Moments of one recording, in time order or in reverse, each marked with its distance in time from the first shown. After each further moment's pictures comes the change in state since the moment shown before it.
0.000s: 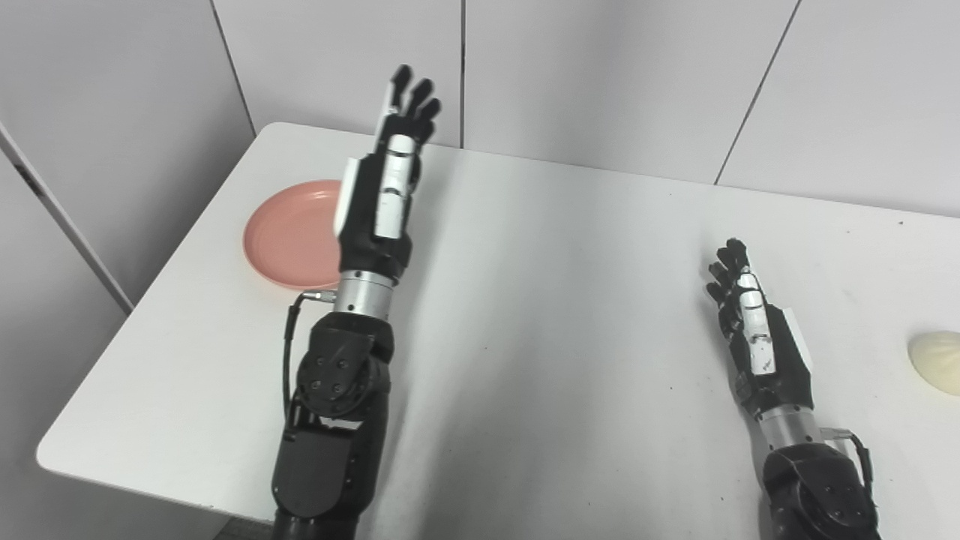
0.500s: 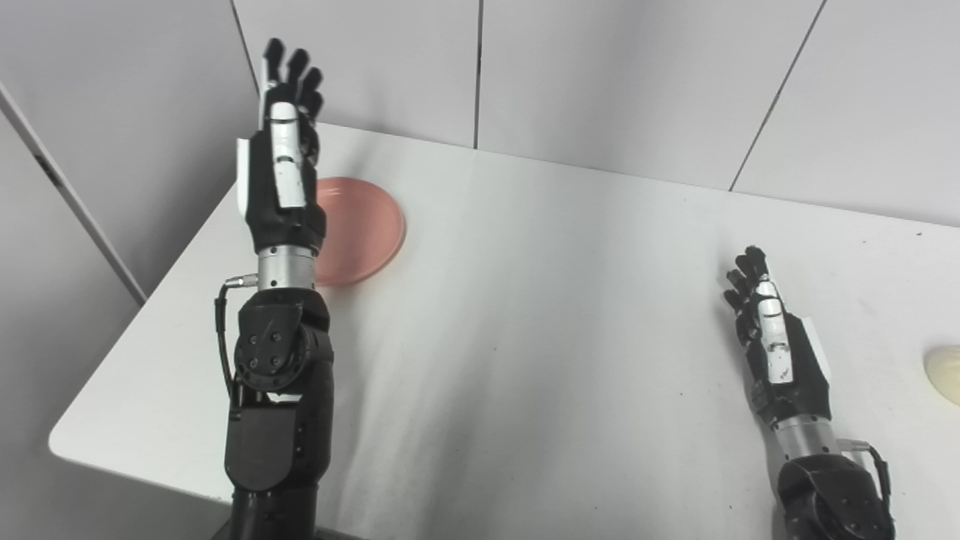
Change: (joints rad) left arm -0.030 0.066 0.183 0.005 -0.084 -0.001 0.092; right arm -0.003 -0.011 -0.007 0.006 0.007 -0.001 0.003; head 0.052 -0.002
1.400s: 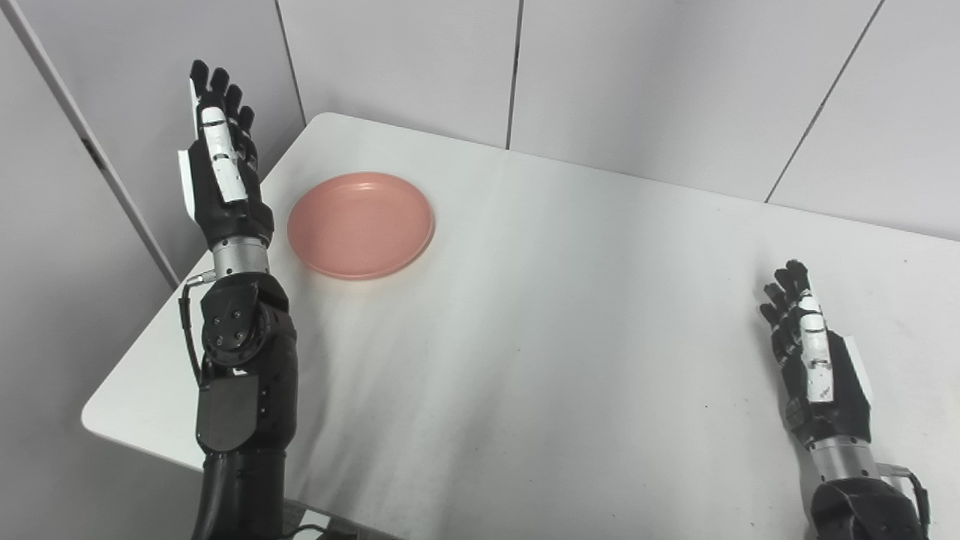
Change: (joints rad) left arm -0.010 0.120 0.138 0.233 -0.113 -0.106 0.052; right arm 0.001 -0.012 -0.009 -0.001 0.023 0.000 0.017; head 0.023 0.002
